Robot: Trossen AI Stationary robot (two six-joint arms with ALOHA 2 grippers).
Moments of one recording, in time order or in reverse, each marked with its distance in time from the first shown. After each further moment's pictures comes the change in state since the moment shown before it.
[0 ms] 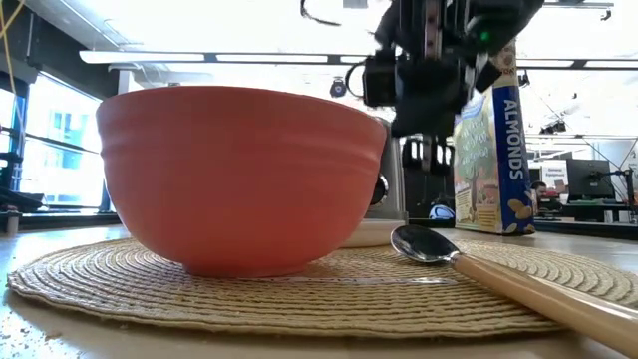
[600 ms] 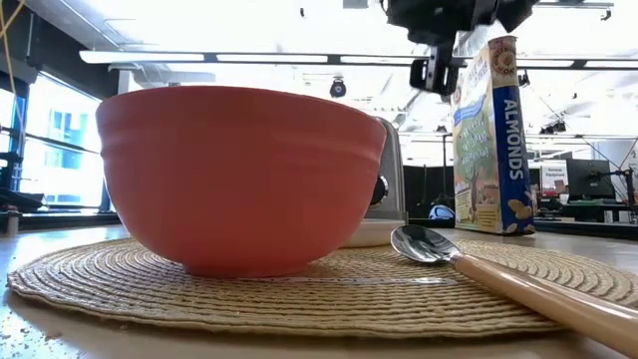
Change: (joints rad) left arm 0.000 0.000 0.000 -0.196 -0.022 -0.017; right arm 0.022 -0.308 0.000 -0.001 0.167 0.105
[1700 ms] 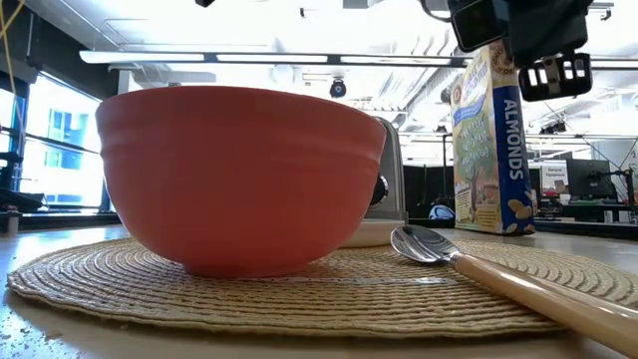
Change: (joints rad) left arm 0.000 0.000 0.000 -0.149 -0.085 0.047; right arm 0.241 -0.078 0.000 -0.445 0.185 0.366
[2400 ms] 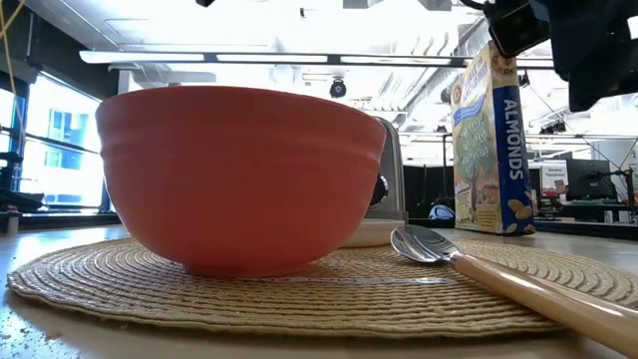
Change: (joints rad) left arm 0.000 0.000 0.000 -0.001 -0.003 0.016; right arm 0.172 0.000 0.000 -0.143 0.245 0.202
